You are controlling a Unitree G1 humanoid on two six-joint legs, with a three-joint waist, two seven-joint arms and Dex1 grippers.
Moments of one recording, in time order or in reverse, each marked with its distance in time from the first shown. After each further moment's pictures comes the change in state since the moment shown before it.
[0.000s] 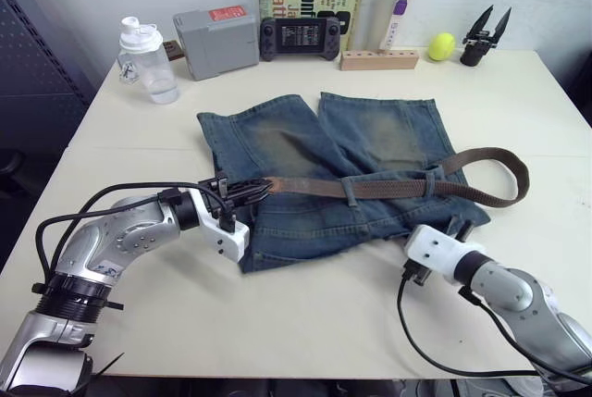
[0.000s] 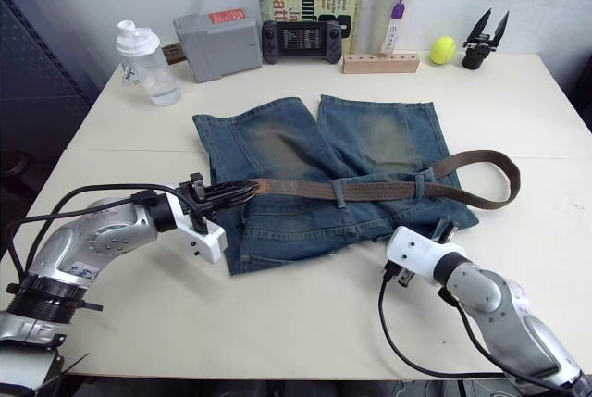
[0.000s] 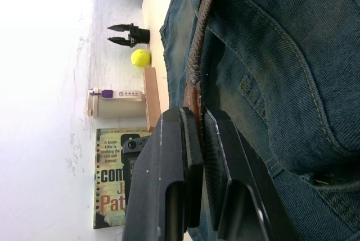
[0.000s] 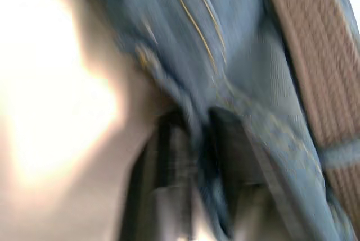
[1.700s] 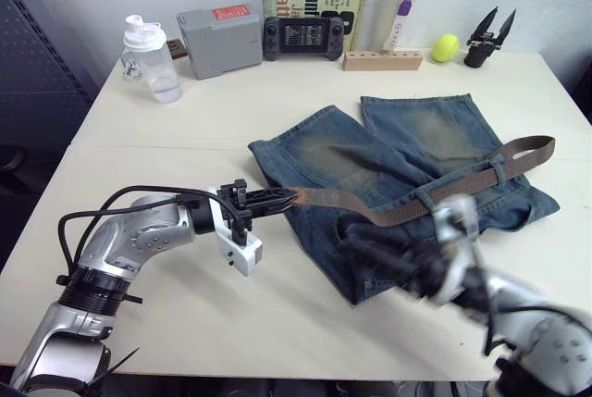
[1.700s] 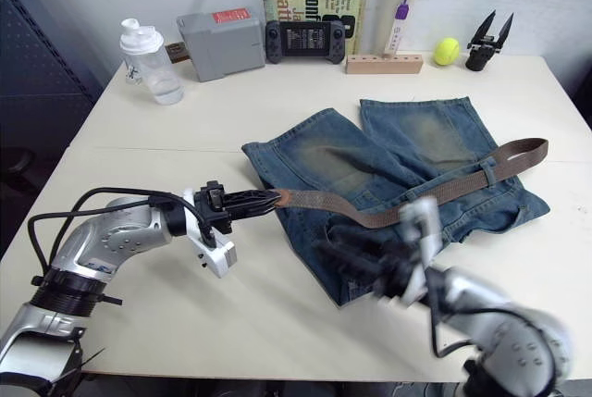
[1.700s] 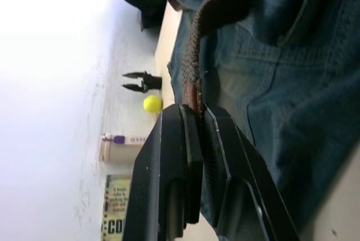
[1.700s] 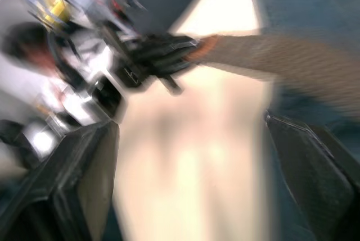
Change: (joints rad) left arm -0.052 -0.076 -0.044 0.005 -0.063 -0.127 -0.059; right arm -0.188 0.728 -0.653 -0.262 1.396 1.201 0.015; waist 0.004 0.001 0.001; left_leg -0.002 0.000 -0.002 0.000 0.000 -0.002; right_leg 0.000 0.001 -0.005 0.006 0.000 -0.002
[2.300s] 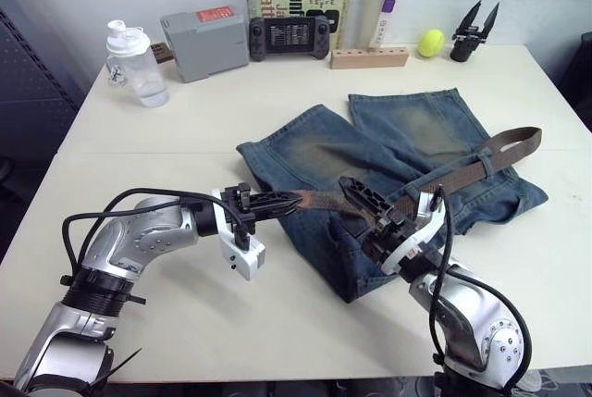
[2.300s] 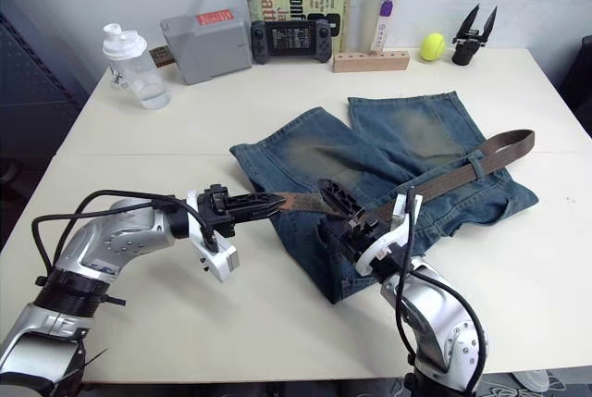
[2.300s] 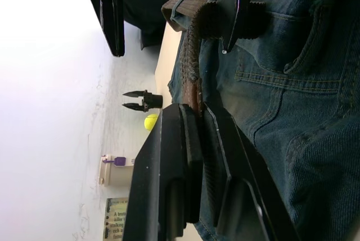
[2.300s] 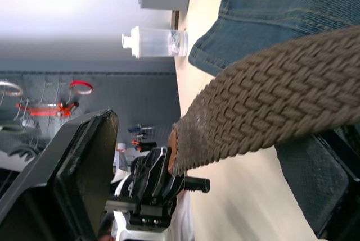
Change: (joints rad) left arm 0.001 -0.009 -0.007 -0.009 0.005 -0.013 -0.002; right arm 0.059 0.183 0.305 0.130 0.662 -0.718 -1.080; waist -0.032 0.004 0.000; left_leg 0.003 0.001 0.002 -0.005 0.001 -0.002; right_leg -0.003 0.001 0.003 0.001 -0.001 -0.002
